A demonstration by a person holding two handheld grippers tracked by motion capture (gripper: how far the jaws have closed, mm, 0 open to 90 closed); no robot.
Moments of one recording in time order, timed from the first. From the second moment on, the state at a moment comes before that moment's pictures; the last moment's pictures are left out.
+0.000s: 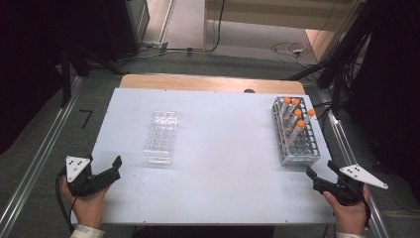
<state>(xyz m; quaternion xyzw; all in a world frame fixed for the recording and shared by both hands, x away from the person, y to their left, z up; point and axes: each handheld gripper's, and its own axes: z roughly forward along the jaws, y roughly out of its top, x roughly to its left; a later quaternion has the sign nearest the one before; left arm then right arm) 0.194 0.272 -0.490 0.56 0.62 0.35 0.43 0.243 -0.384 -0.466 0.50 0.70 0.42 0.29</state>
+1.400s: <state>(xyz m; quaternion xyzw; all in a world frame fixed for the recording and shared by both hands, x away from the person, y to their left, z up) 0.196 0.271 -0.491 0.57 0.62 0.35 0.42 0.333 -0.348 -0.448 0.50 0.70 0.41 0.30</state>
